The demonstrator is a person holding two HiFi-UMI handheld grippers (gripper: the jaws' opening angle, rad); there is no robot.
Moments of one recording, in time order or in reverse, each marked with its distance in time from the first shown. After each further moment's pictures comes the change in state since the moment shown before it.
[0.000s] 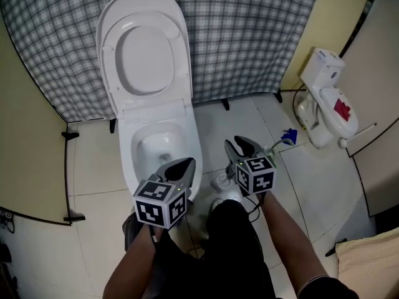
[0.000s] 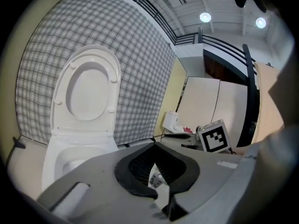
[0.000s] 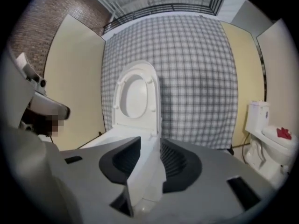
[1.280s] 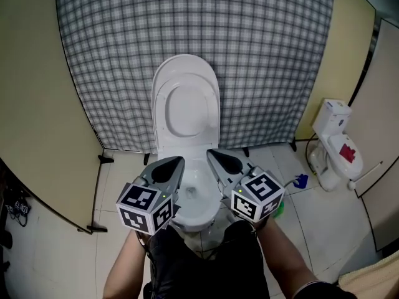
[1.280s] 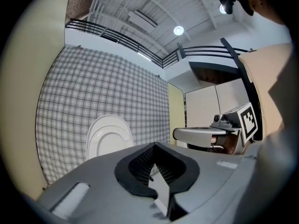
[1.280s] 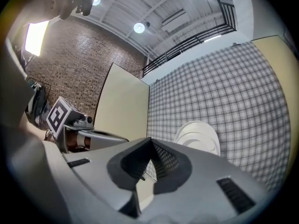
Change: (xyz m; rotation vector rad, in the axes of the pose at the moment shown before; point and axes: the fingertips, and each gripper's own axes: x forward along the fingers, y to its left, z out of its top) left arm -0.189 -0.024 0.187 0.260 -0.298 0.162; right arm -0.152 0.205 0.261 -0.110 -0.441 0.485
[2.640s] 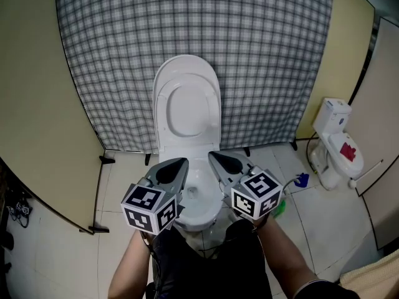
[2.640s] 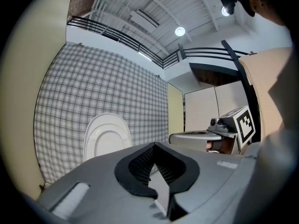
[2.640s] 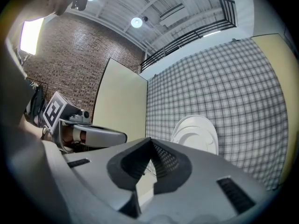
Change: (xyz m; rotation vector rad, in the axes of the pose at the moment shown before) left arm 0.001 -0.004 -0.005 -0.021 0.000 -0.020; right arm 0.004 -0.003 -0.018 0.014 0.060 -0.017
